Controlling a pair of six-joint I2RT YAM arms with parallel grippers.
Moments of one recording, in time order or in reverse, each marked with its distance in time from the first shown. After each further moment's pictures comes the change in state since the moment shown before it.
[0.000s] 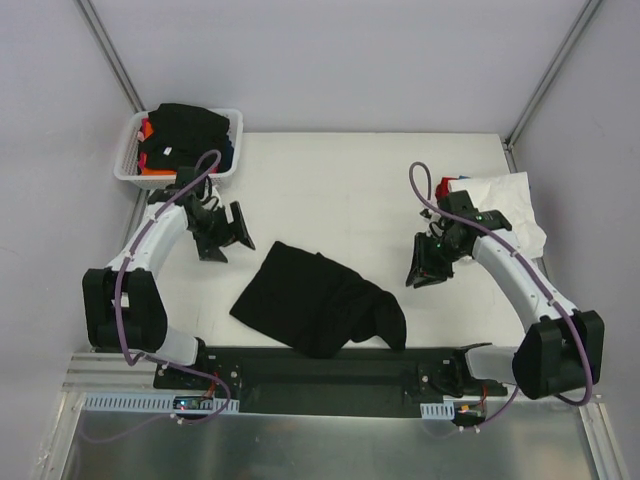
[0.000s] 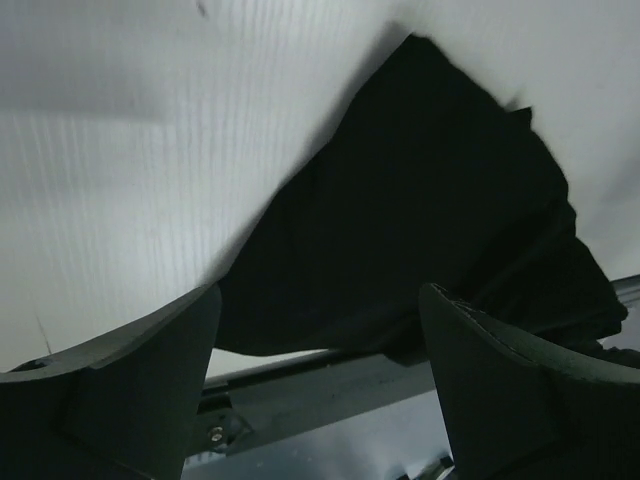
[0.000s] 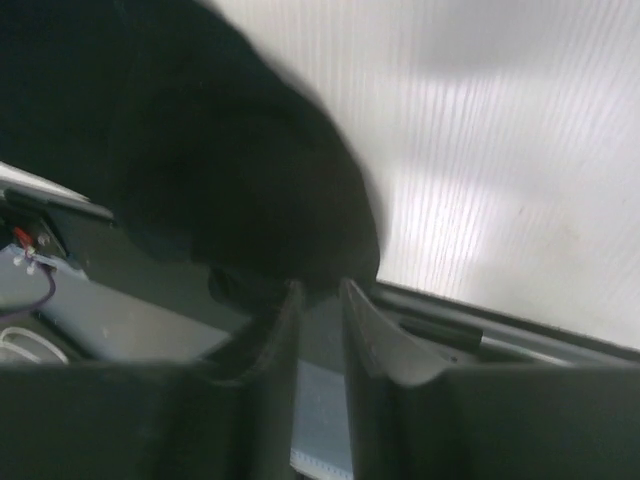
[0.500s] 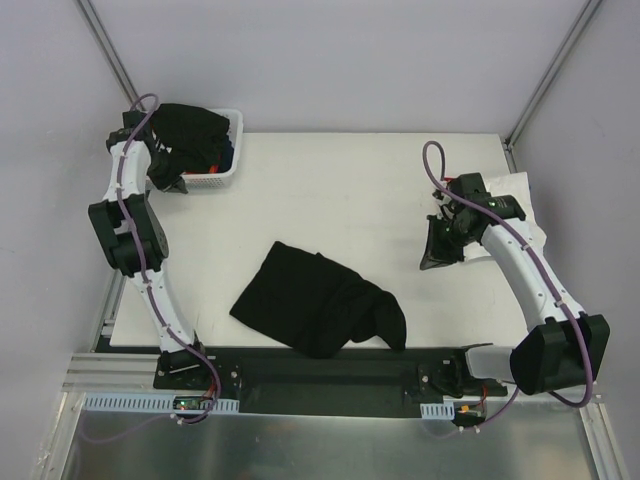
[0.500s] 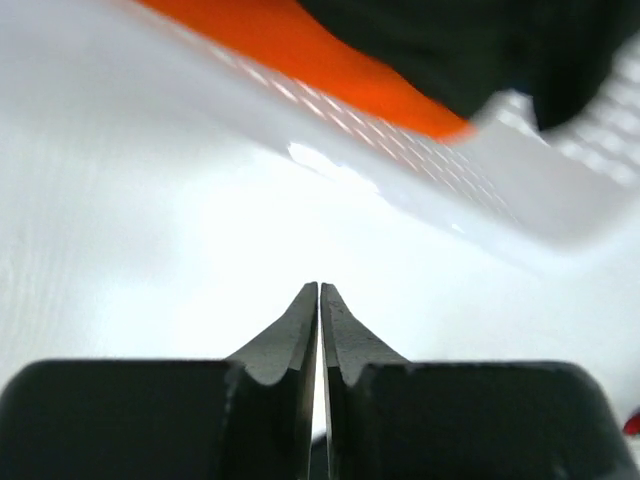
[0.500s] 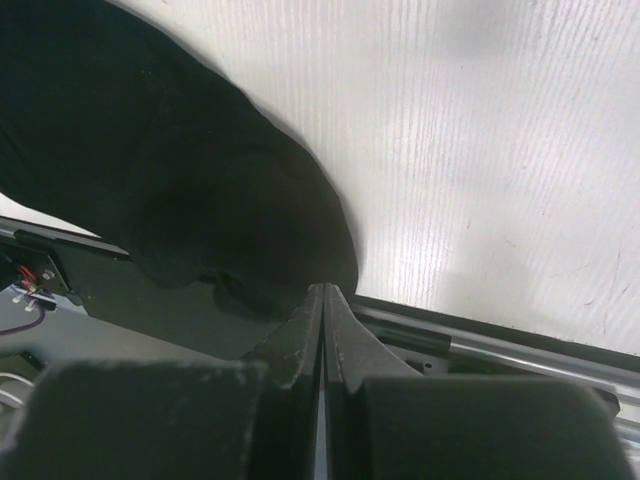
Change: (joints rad) left arm 0.314 0.668 0.792 -0.097 -0.192 -0.007; right arm -0.041 -0.023 0.129 -0.074 0.079 -0.019
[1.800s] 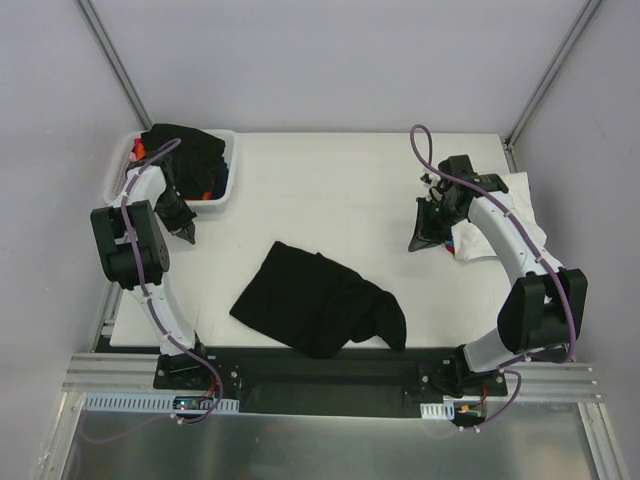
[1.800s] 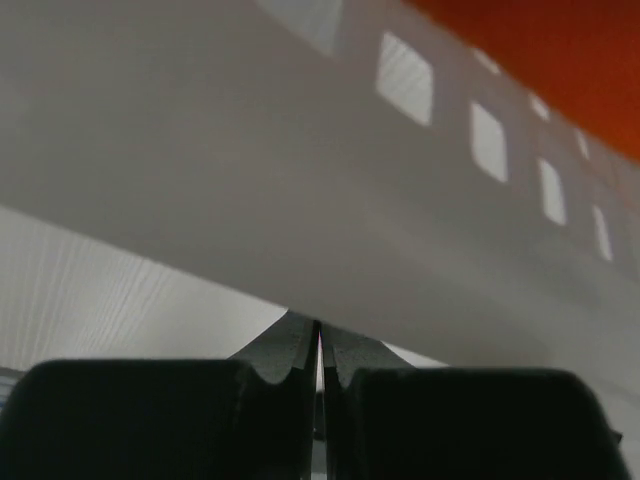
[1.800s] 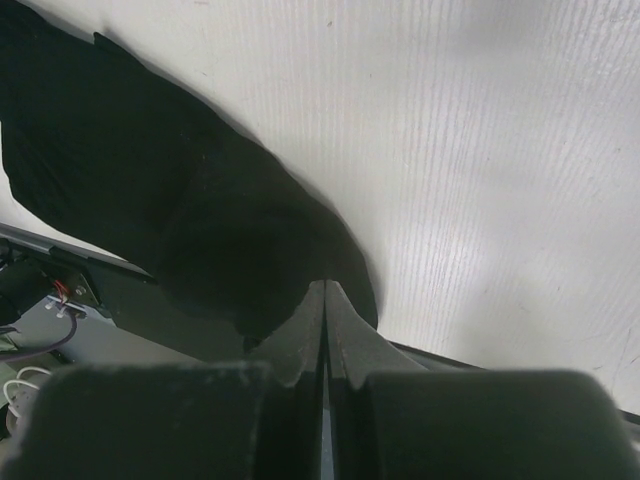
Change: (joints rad) left arm -0.056 -0.217 -0.502 -0.029 -0.169 -0.034; right arm -0.012 0.221 0.129 0.083 -0.074 -0.031
